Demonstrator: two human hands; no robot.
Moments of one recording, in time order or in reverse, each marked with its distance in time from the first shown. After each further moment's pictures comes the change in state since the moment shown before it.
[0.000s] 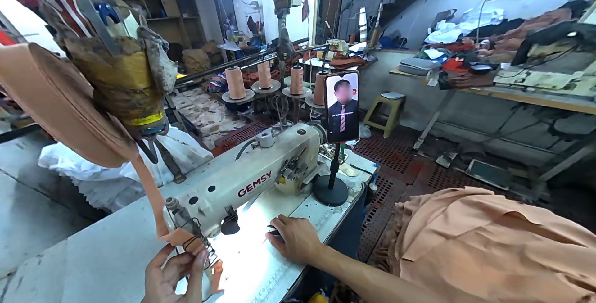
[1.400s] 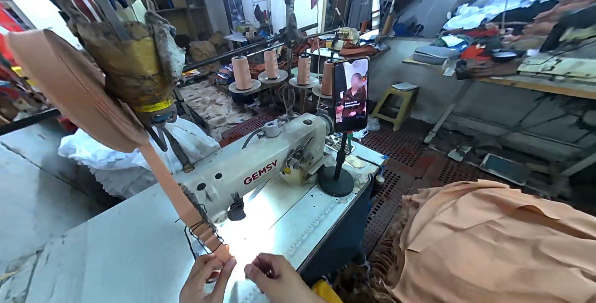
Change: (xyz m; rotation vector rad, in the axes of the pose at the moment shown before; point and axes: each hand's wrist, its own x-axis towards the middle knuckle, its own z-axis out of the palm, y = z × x) left_hand -0.046 -0.041 -0.001 0.057 -0.250 -0.144; right_hand -0.057 -0.108 0.000 1.285 -0.205 0.245
